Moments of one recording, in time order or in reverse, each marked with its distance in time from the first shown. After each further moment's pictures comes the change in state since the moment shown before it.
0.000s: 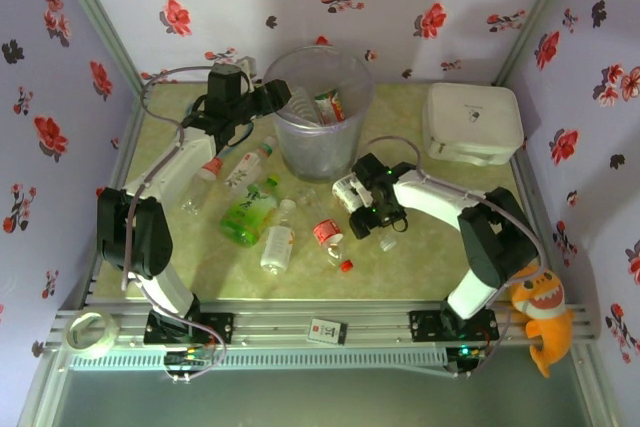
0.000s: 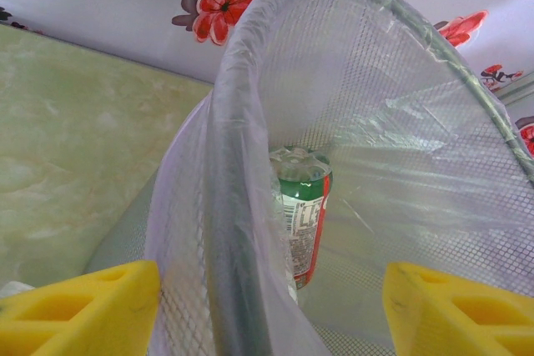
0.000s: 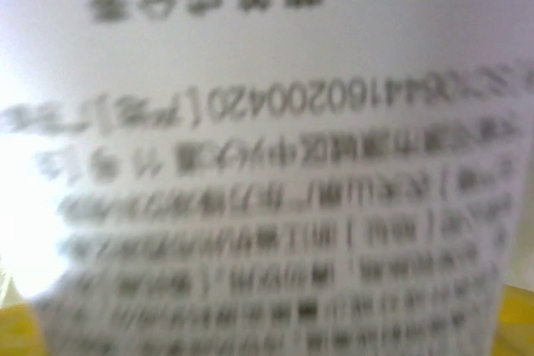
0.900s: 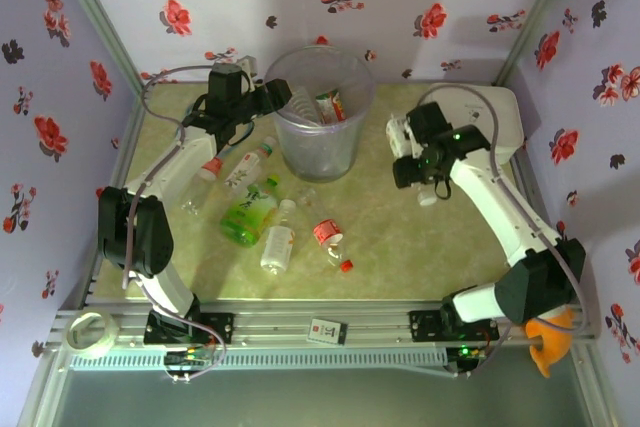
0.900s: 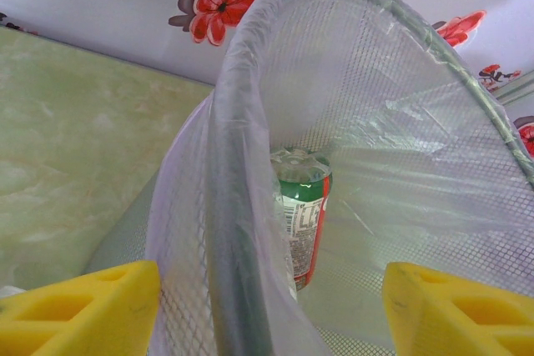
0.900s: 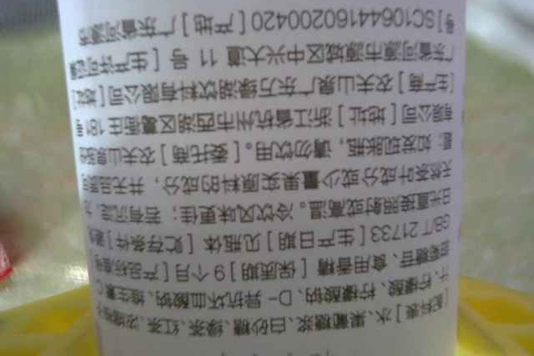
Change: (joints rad) left arm 0.000 0.008 0.010 0.003 0.004 0.000; right arm -0.257 -0.227 0.381 -0.330 0.179 0.010
